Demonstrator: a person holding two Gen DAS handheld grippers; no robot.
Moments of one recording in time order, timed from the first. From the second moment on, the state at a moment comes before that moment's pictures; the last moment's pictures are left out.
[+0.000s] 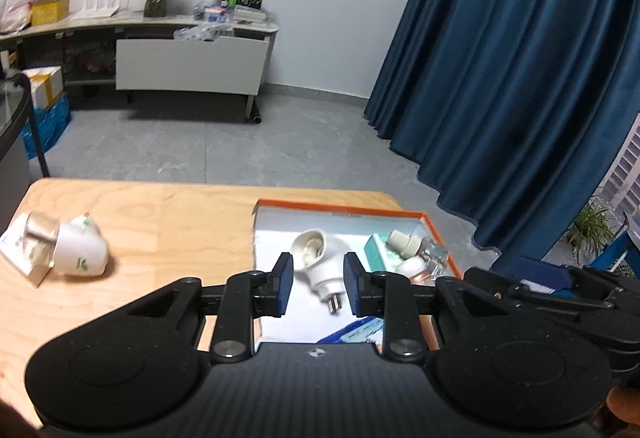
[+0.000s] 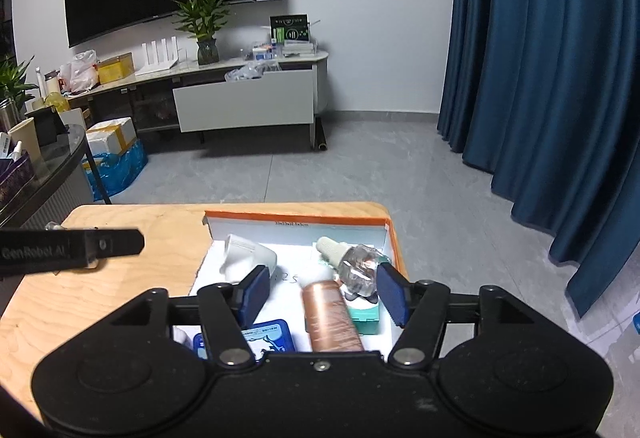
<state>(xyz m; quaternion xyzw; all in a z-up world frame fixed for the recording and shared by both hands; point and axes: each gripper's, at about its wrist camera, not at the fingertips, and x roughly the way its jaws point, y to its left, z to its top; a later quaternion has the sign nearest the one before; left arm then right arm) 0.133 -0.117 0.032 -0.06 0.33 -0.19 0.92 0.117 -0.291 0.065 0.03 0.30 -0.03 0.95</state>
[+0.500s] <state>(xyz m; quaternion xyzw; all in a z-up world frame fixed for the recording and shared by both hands) 0.115 -0.060 0.026 -0.08 0.34 -0.13 0.93 0.120 -0.227 0.060 0.03 0.31 0.04 0.95</state>
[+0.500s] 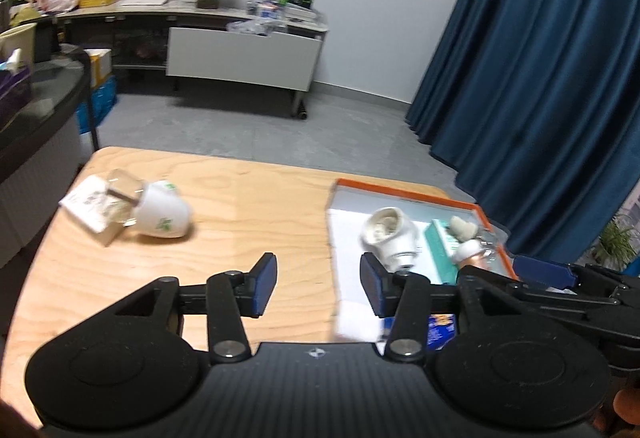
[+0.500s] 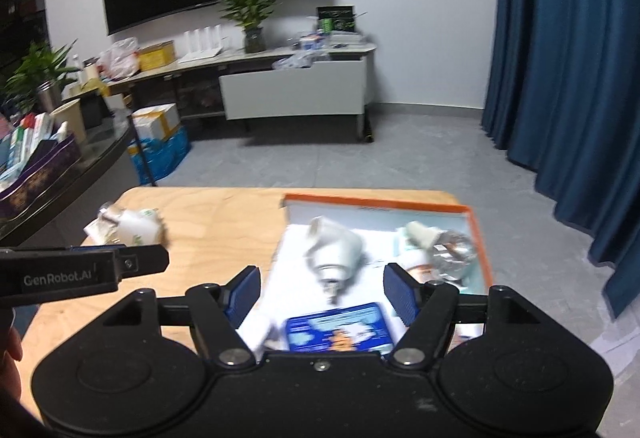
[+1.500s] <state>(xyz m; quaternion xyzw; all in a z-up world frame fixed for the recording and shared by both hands) 0.110 0.071 0.004 -0.16 0.35 -0.01 0.92 0.161 -0.076 0.038 -0.07 0.32 0.19 0.93</state>
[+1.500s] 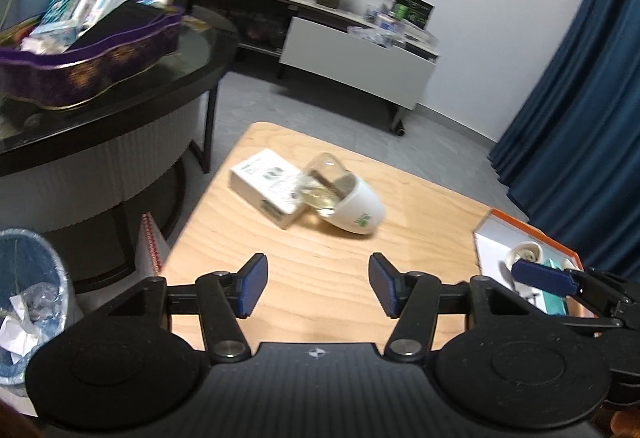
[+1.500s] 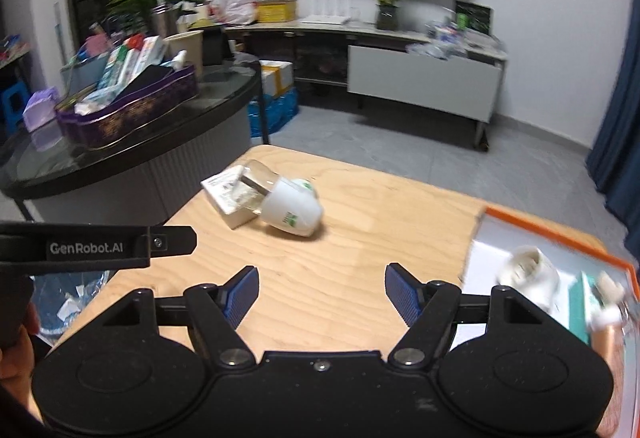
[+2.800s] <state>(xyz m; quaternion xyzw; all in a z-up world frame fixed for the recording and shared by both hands) 0.201 0.082 -0.030 -0.07 0.34 0.00 0.94 0.286 -0.093 -0.009 0.09 0.35 0.18 0.92</state>
